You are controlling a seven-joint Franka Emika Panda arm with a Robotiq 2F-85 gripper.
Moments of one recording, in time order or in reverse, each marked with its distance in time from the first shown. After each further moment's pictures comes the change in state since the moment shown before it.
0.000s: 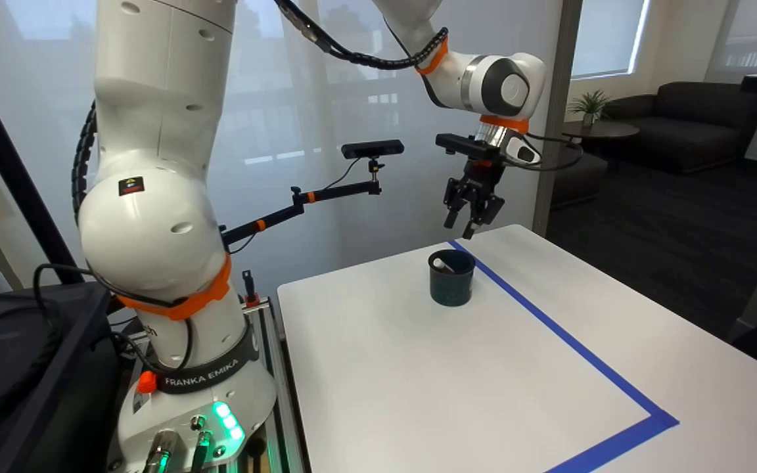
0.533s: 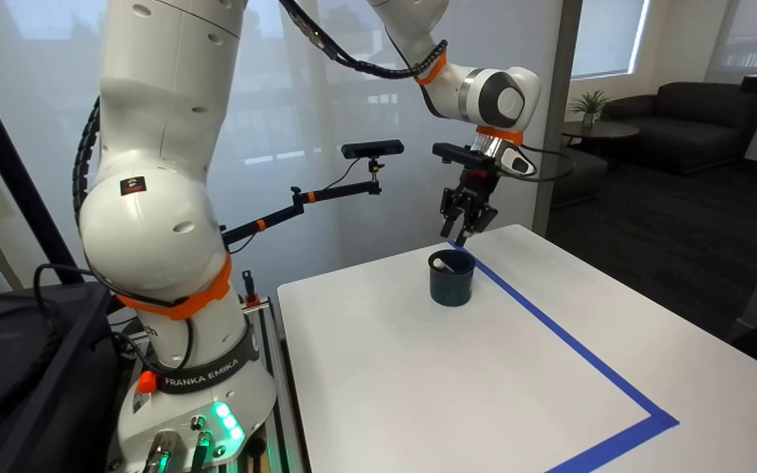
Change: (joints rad) arm 0.012 0.039 0.001 -0.001 0.000 0.007 0.005
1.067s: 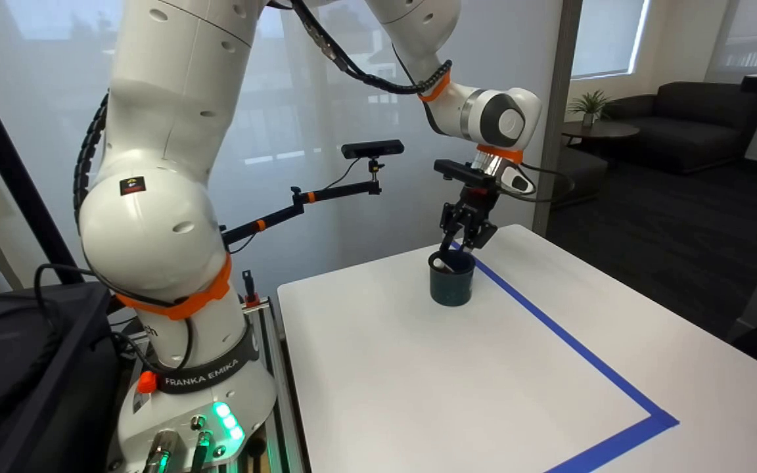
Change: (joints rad) arm -0.004 0.064 -0.004 0.000 -0.008 0.037 -0.009
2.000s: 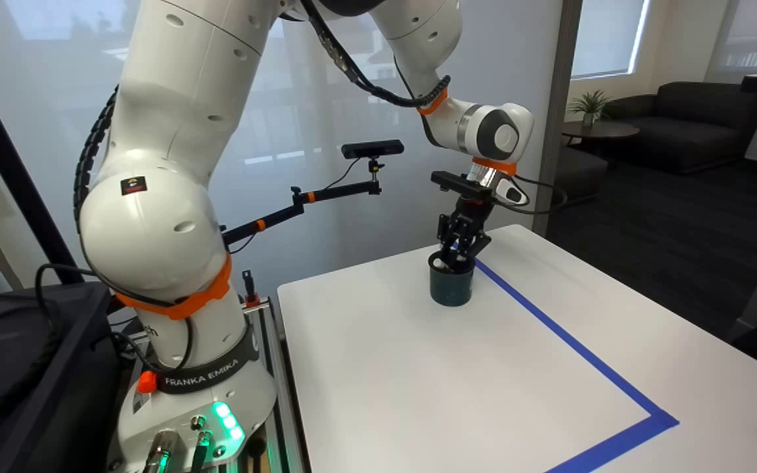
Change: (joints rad) arm 0.009 0.060 0.015 0.018 -0.016 0.022 -0.005
